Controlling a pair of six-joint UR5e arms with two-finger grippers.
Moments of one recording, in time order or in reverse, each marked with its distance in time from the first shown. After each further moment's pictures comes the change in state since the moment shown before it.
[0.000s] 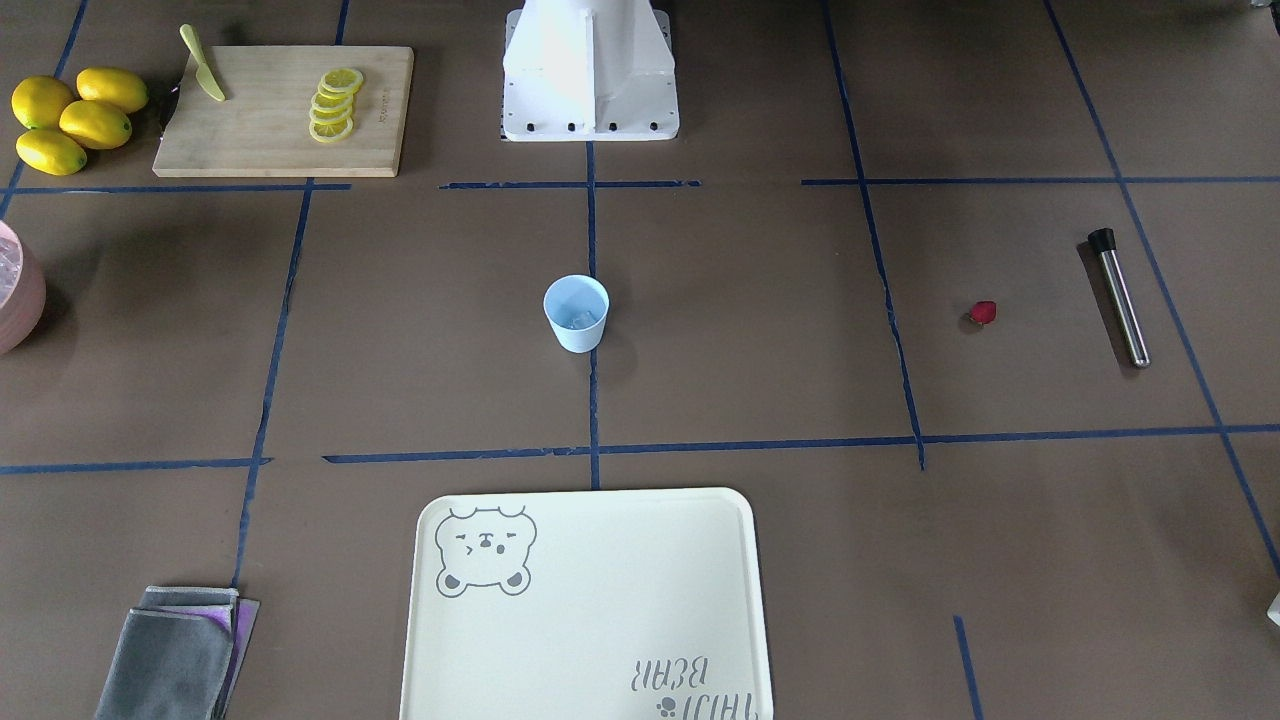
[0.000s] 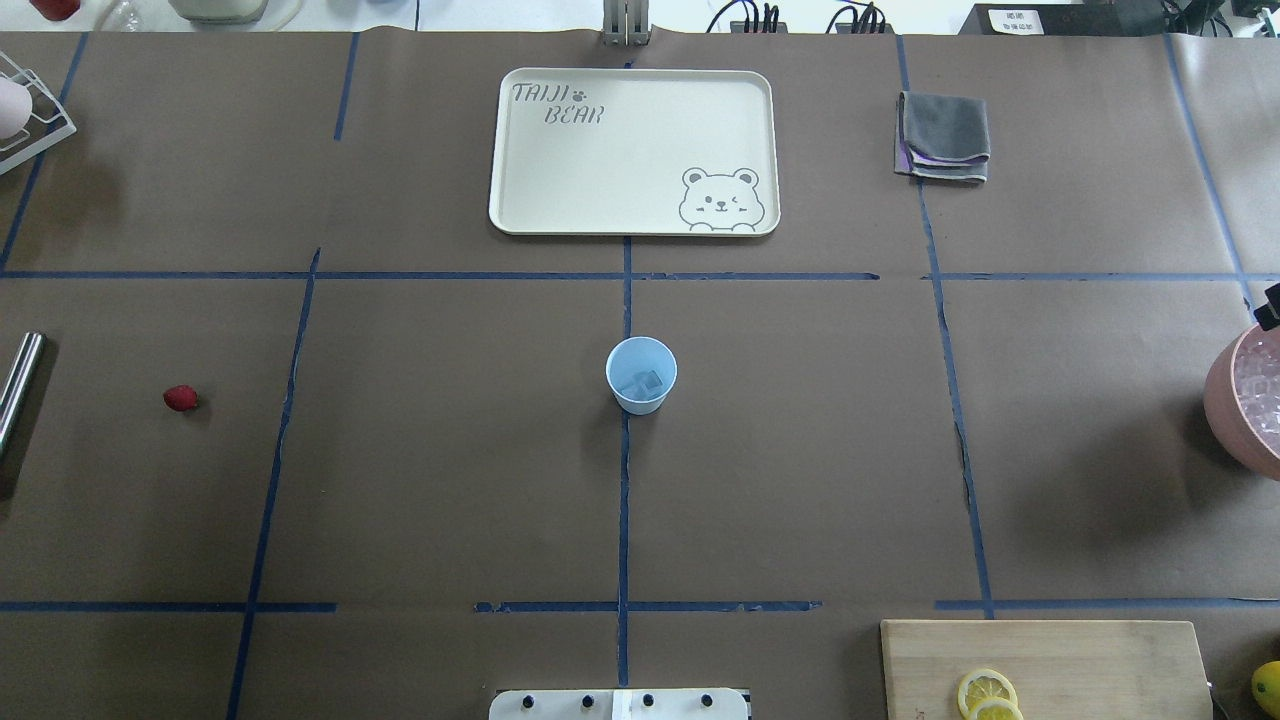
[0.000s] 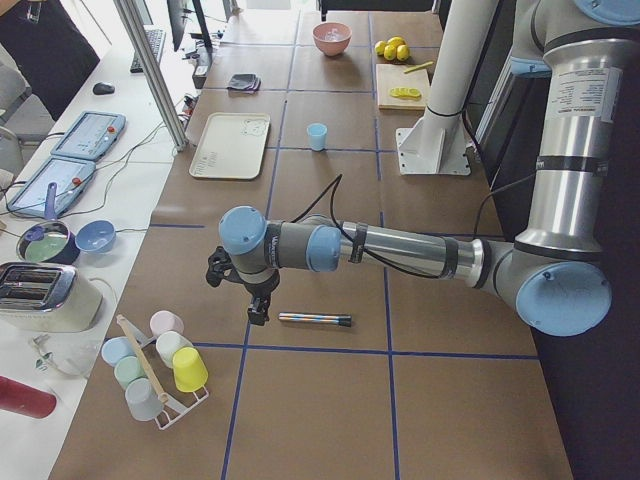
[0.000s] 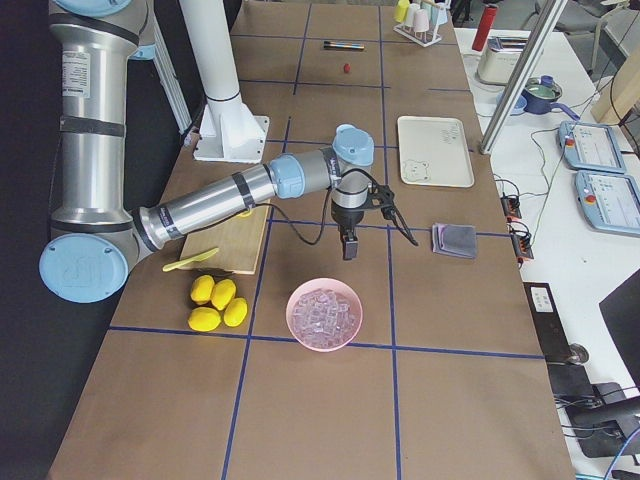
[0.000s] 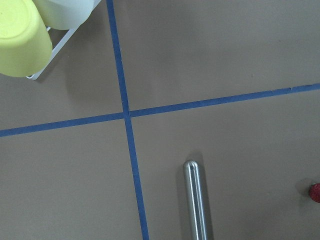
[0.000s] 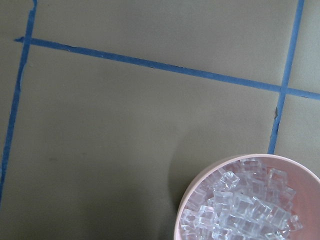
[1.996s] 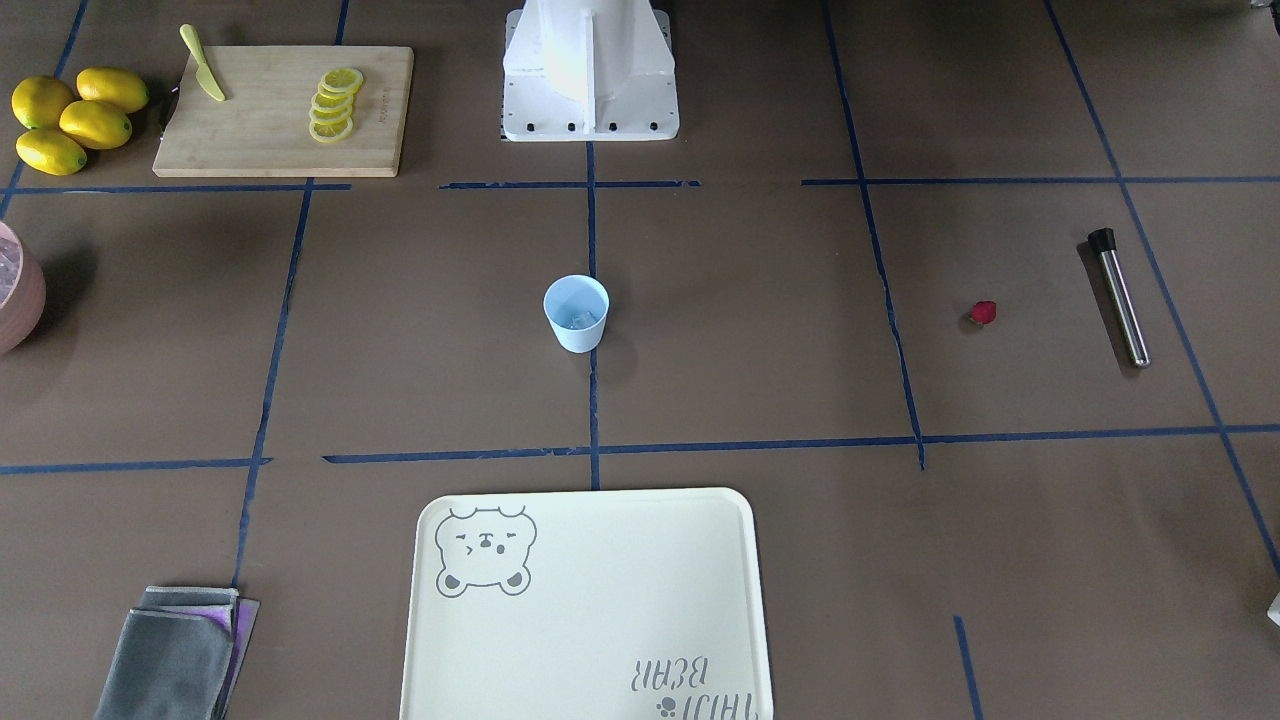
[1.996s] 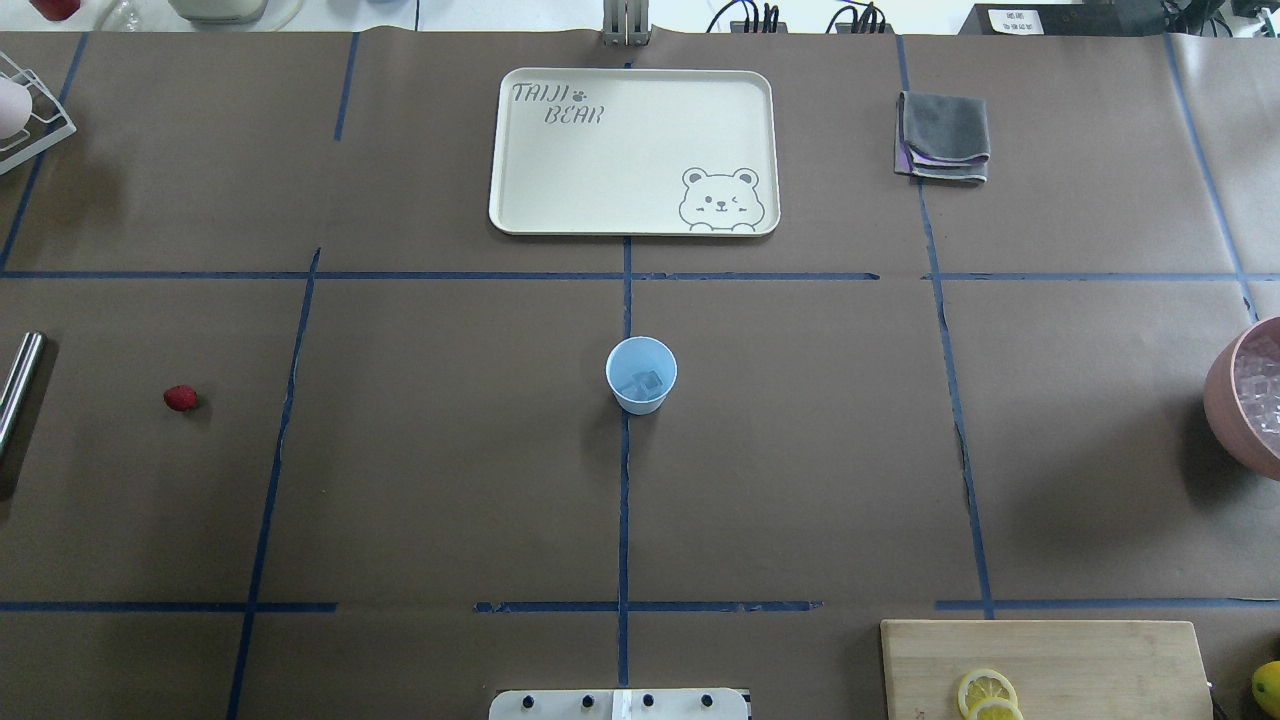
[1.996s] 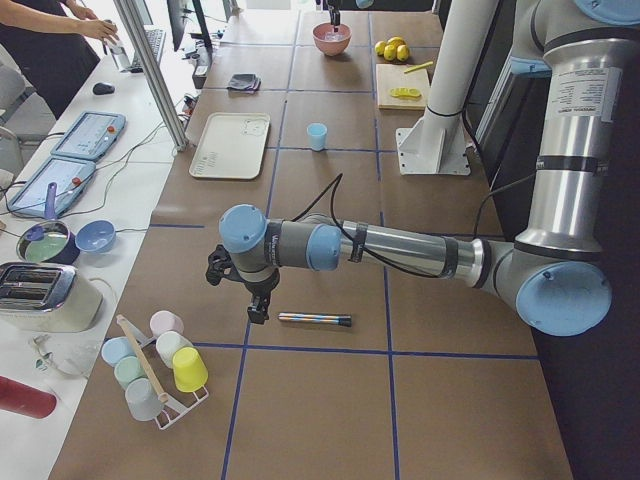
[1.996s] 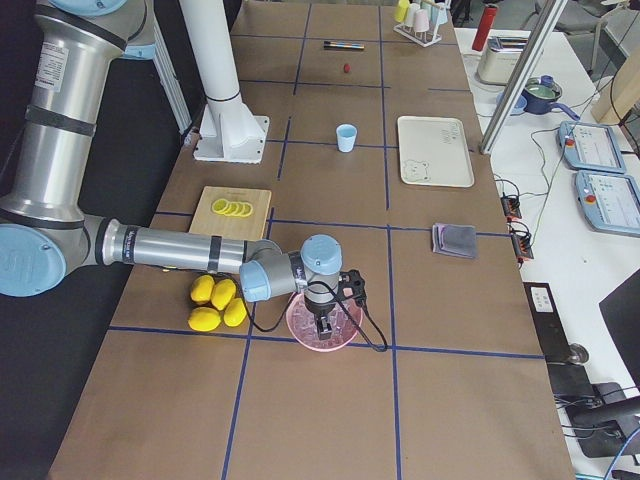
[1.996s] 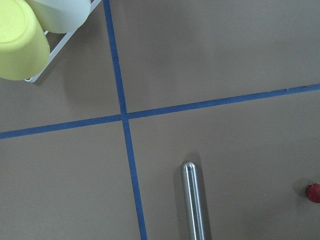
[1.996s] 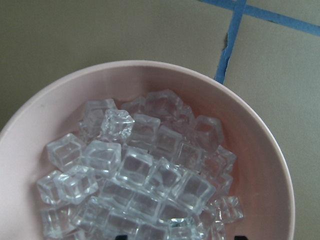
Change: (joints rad) left arm 0.000 0.000 -0.002 0.000 -0.001 0.000; right arm 0.021 -0.181 -0.328 0.501 0.014 -0.087
